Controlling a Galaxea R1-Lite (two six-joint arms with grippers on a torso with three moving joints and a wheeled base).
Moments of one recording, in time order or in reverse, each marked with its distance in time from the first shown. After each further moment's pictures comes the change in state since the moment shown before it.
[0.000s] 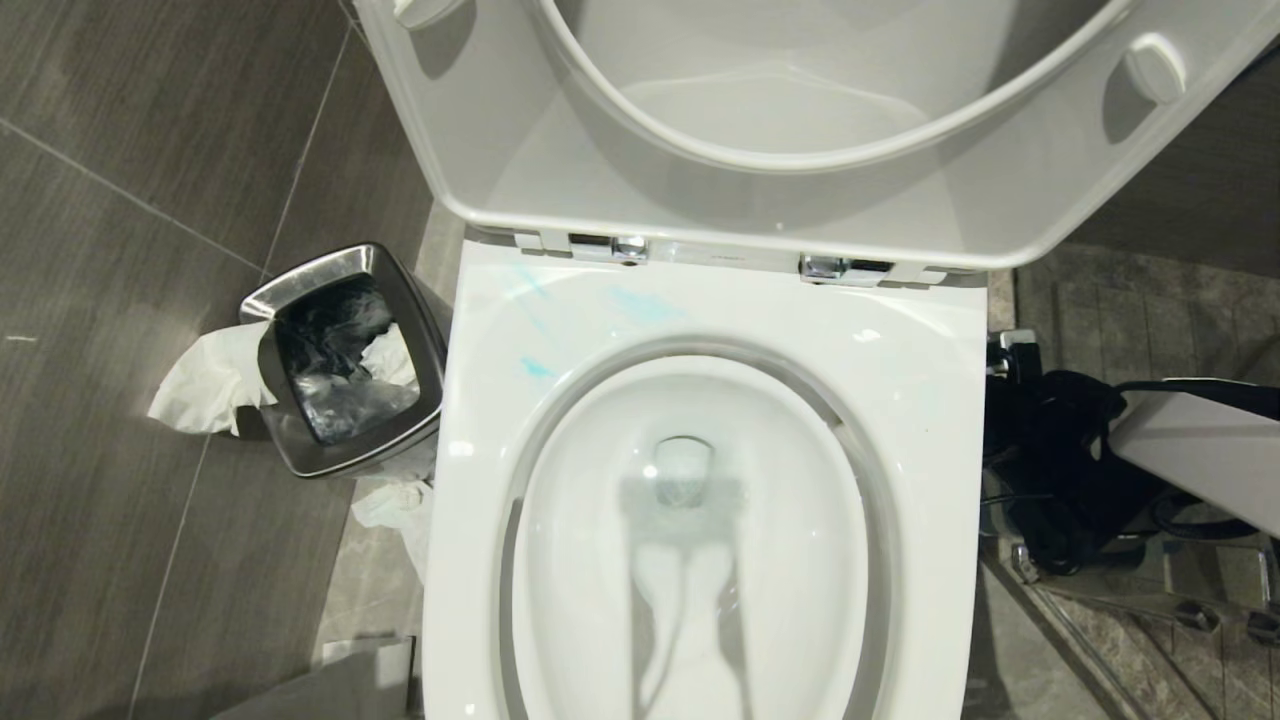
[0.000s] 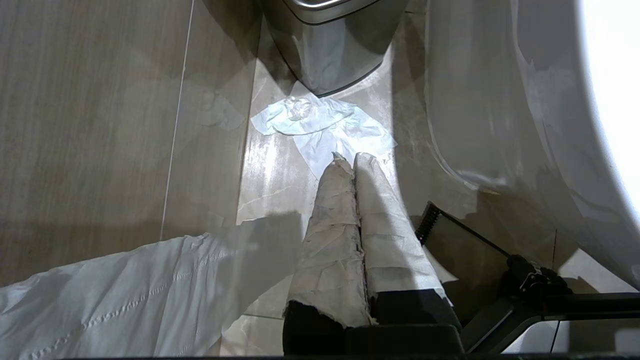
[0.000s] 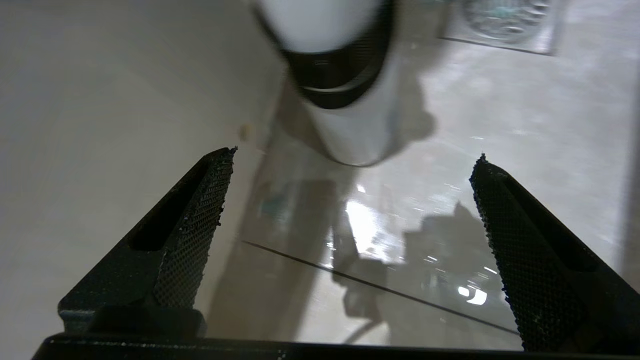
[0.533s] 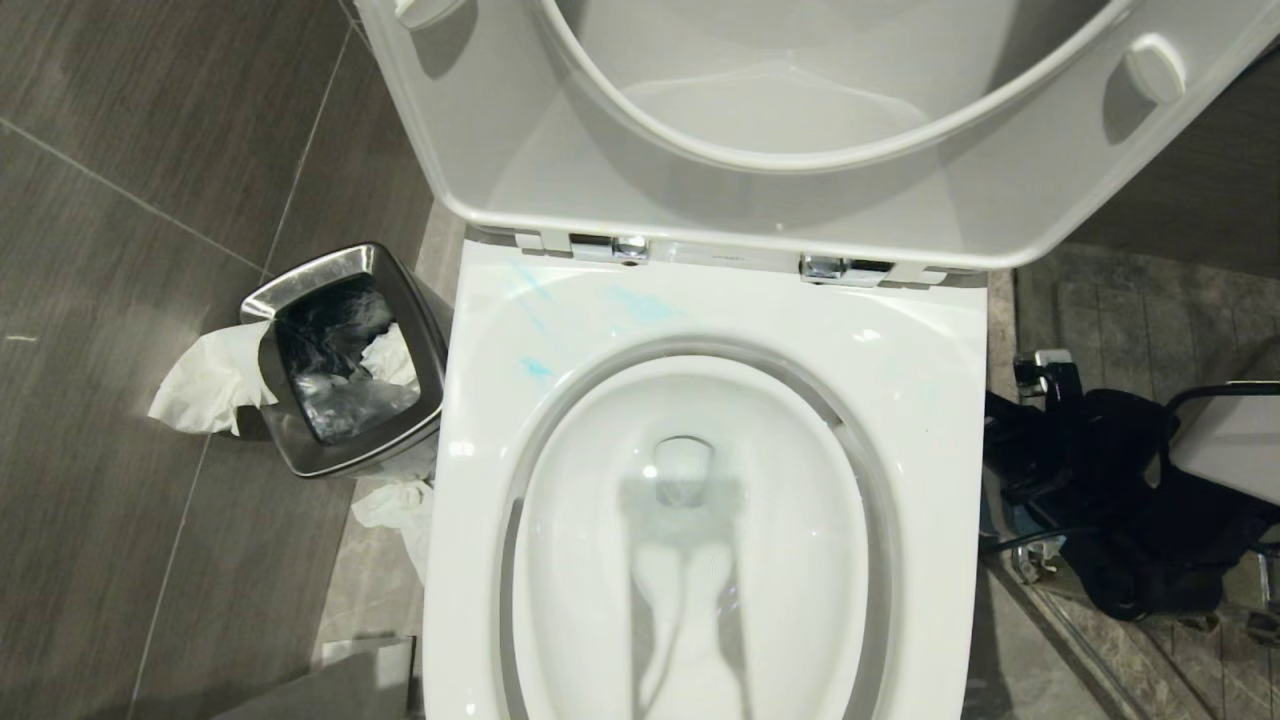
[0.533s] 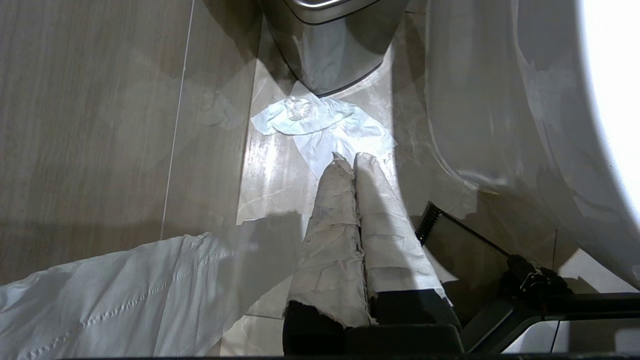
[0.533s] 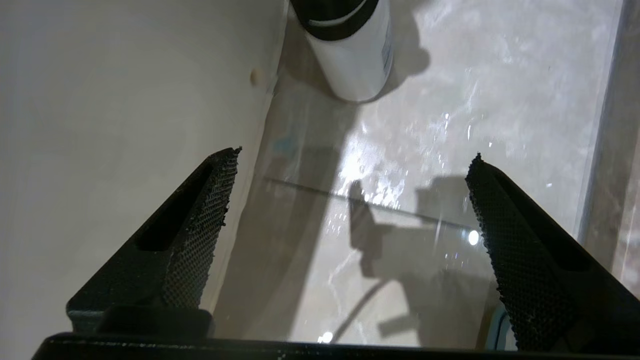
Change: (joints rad) left arm 0.000 0.000 0.000 0.000 0.000 0.000; right arm -0.016 -0.148 0.276 0.000 -0.005 0.032
